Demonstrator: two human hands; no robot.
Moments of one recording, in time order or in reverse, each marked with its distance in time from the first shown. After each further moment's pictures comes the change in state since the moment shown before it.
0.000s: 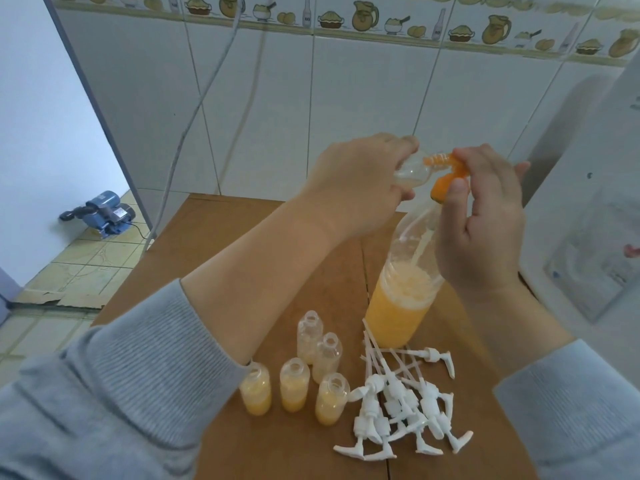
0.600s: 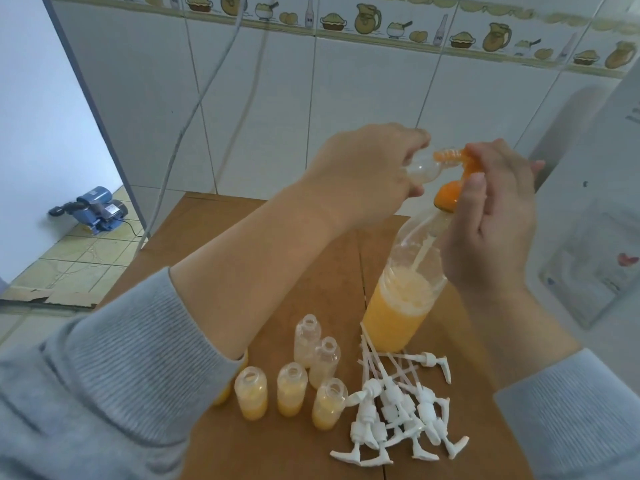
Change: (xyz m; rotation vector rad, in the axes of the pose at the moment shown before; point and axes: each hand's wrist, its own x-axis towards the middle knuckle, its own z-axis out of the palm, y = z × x) left_hand 0.008 -0.001 -0.013 -0.034 -0.036 0.008; right_hand 0.006 -0.009 -0.001 0.040 0.060 0.033
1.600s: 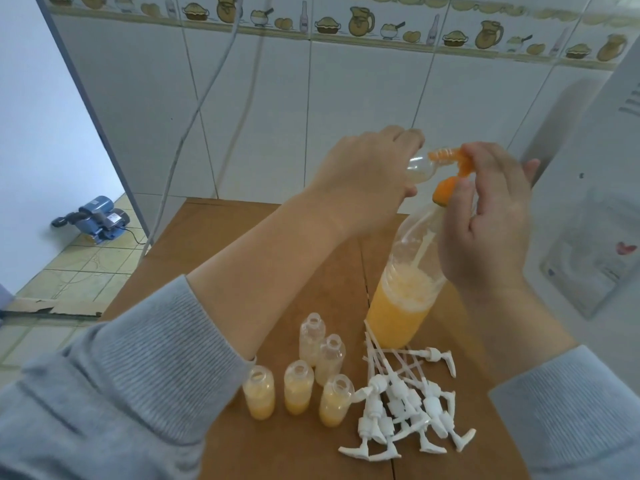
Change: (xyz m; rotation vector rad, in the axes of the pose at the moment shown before) left_hand -0.002 0.000 0.010 0.111 0.068 0.099; right_hand -0.003 -0.003 -0.005 -0.143 -0.028 0.012
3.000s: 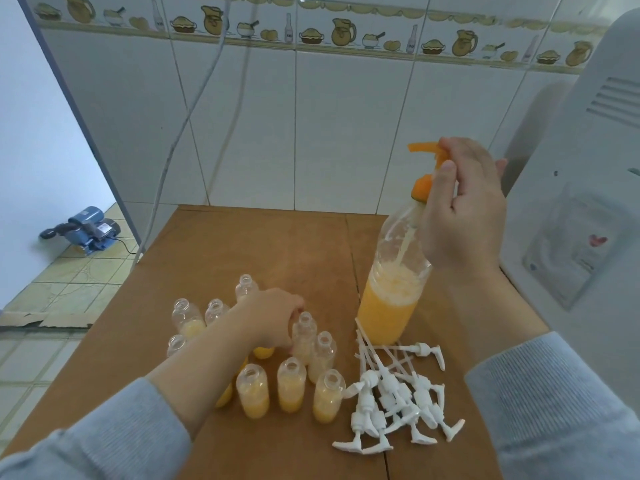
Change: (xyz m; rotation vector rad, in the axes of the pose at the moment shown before) left_hand -0.133 -0.066 0.092 -0.001 -0.924 -0.319; right_hand 0.006 -0.011 -0.005 0.114 -0.039 0.175
